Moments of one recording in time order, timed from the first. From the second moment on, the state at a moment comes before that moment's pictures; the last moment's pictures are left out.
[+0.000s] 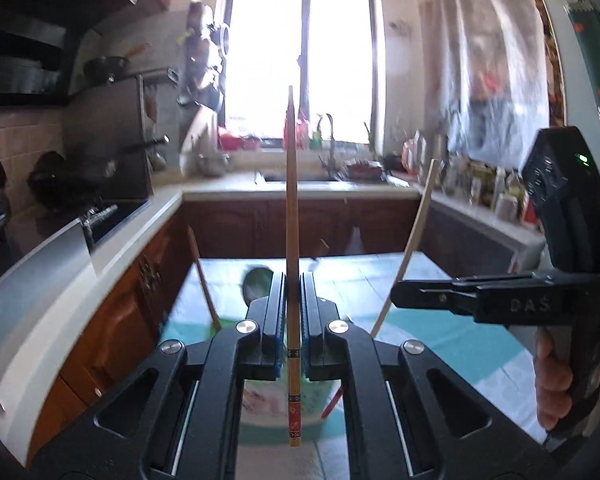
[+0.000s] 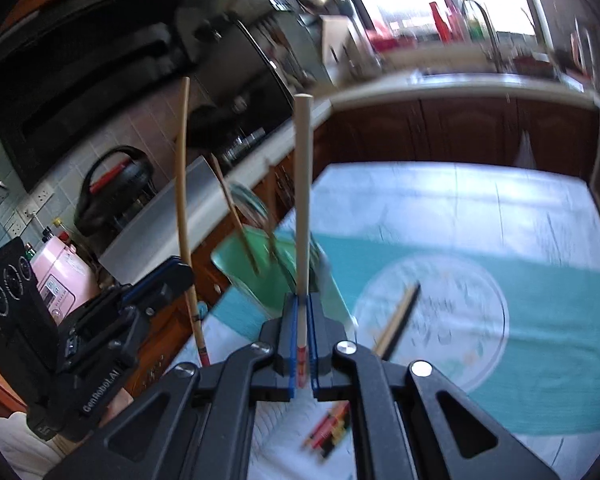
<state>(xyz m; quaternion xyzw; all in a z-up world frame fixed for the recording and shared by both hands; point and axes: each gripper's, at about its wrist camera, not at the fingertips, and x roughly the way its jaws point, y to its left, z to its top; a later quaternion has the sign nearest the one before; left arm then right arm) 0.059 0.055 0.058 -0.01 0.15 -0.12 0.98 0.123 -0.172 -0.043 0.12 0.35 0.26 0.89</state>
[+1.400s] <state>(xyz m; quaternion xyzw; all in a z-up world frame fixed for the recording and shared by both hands) 0.197 0.104 -0.082 -0.06 0.19 -0.12 0.97 0.160 -0.105 -0.035 0.13 0.34 0.29 0.88</state>
